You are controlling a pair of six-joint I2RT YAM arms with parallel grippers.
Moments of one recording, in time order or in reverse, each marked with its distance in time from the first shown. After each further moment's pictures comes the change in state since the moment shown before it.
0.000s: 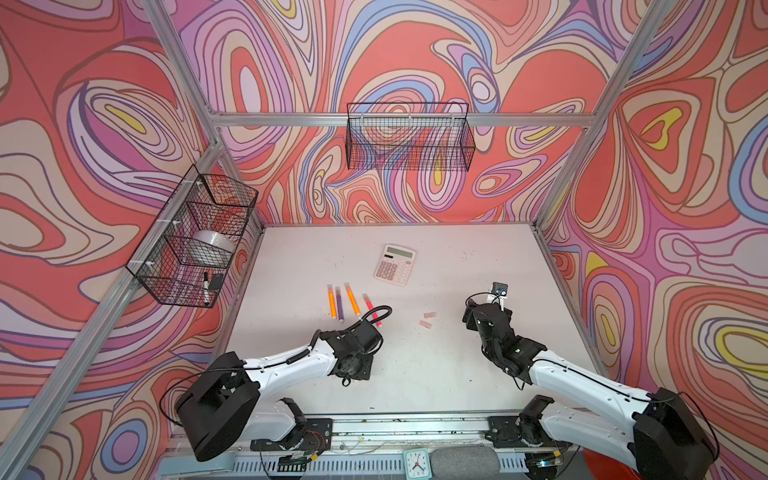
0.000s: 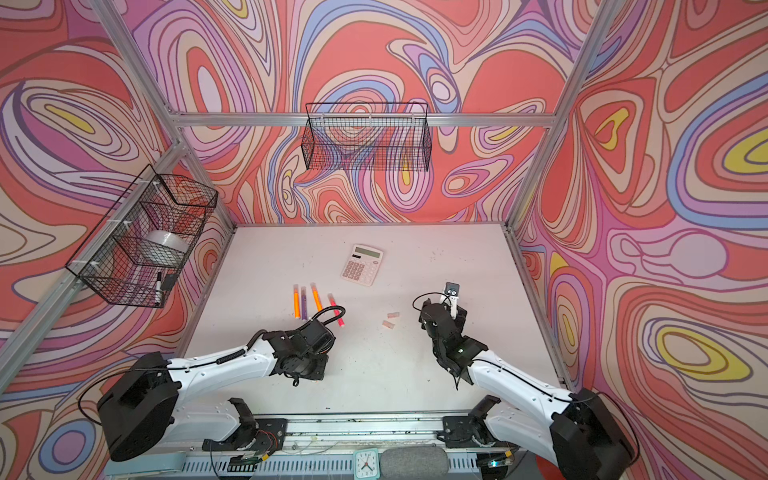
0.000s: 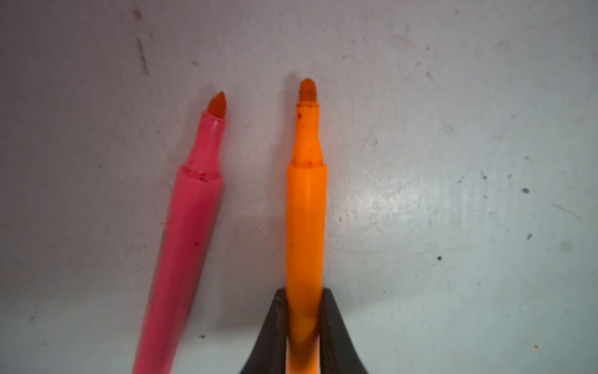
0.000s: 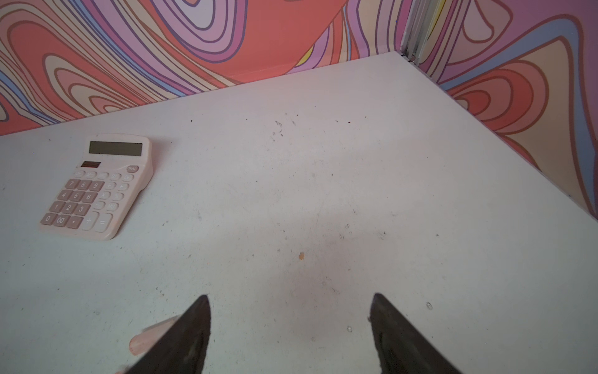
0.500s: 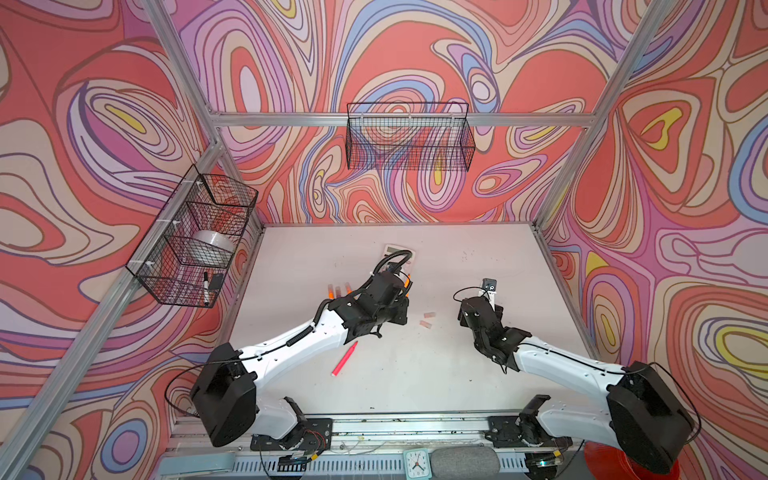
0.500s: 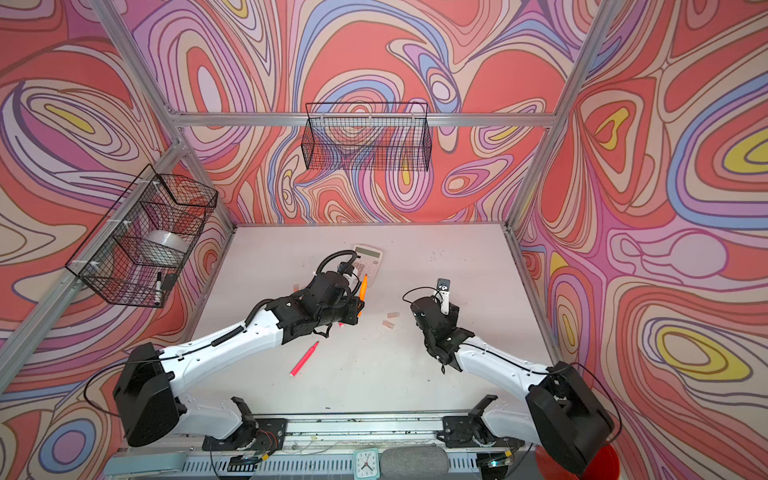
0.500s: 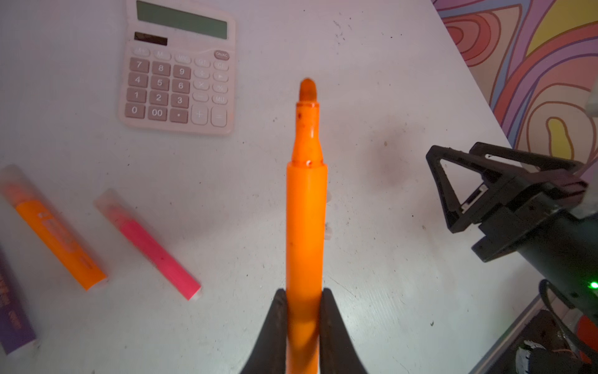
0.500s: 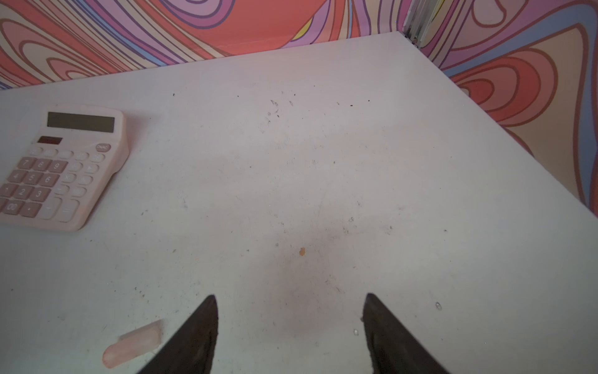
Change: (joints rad) left arm -0.001 0.111 0.398 0.309 -0.013 0.157; right arm 0.000 0.175 0.086 -0.024 0.011 0.018
